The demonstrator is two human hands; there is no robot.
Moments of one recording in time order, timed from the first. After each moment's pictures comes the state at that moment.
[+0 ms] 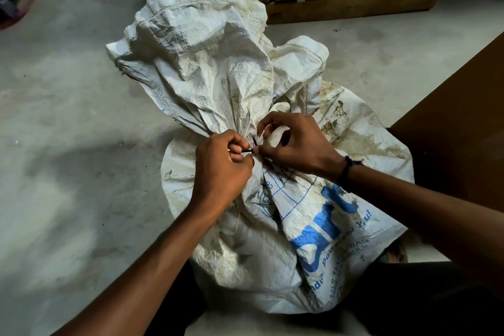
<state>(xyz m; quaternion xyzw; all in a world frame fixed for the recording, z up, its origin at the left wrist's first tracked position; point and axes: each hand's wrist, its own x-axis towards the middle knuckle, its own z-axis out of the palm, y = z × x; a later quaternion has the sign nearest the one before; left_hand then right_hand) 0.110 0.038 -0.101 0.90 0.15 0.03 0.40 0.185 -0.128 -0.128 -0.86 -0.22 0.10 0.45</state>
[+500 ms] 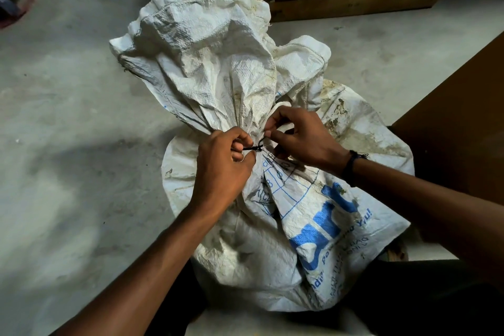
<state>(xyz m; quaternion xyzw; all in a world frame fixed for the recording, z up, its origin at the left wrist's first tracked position) 0.109 0.041 -0.107 0.92 0.09 0.05 0.38 0.189 -0.131 -0.126 -0.84 -0.16 0.14 0.50</state>
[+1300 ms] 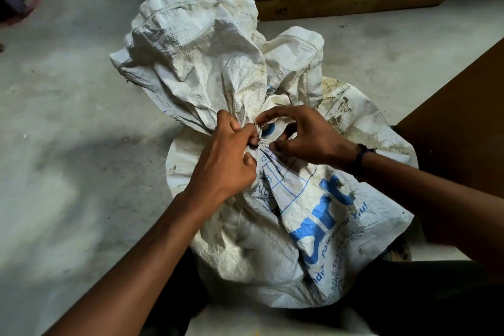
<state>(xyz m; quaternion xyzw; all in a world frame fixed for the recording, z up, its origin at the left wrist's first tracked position) 0.116 0.051 -0.097 0.98 -0.02 -0.02 0.21 0.191 -0.135 -0.111 -0.82 -0.23 0.20 0.49</state>
